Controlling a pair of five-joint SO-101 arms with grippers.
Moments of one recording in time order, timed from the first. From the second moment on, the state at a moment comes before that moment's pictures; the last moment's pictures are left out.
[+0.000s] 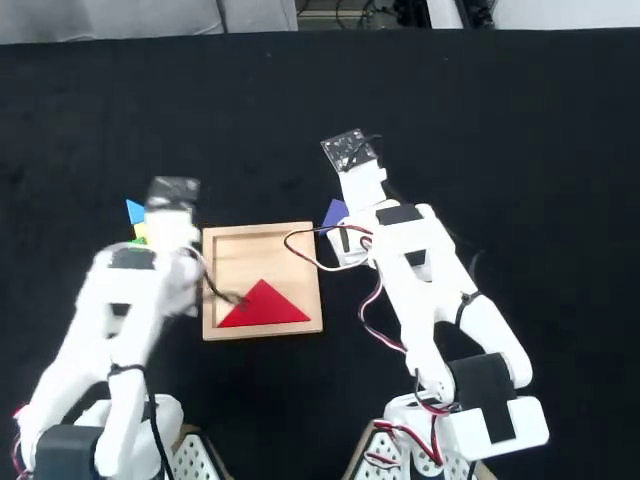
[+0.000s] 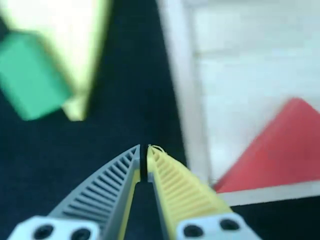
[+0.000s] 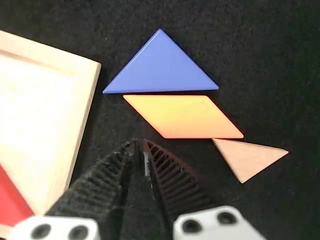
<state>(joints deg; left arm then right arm) -3.1 -26.1 57.5 54.0 -3.4 -12.2 -6.7 41.0 45.1 10.8</state>
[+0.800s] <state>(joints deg) -14.0 -6.7 24.7 64.0 -28.0 -12.2 -6.7 41.0 45.1 10.8</state>
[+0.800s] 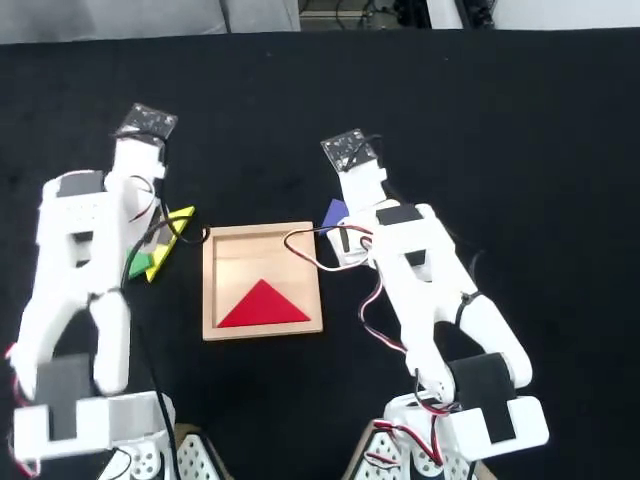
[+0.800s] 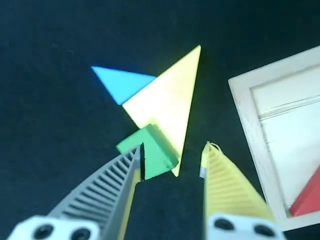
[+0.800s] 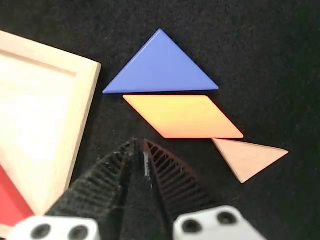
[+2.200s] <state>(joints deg) -14.7 0.9 23.5 60.8 -39.9 -12.2 -6.7 41.0 45.1 10.8</state>
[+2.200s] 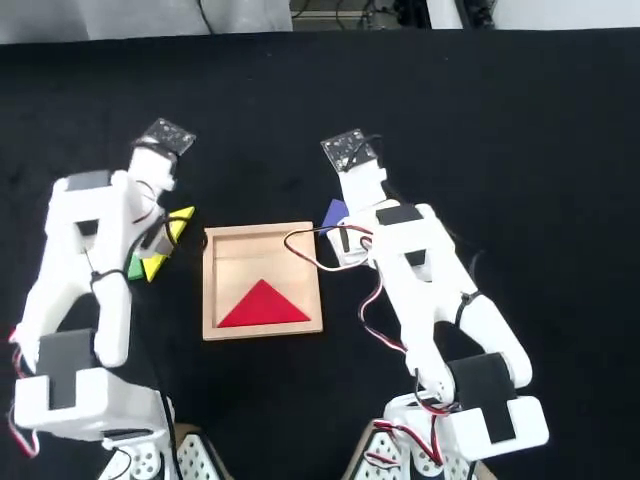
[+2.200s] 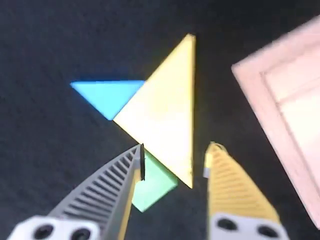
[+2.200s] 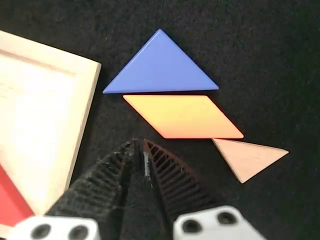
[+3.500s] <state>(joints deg) -17.9 17.3 8.7 63.2 -35.6 -12.2 -6.7 41.0 45.1 12.1</state>
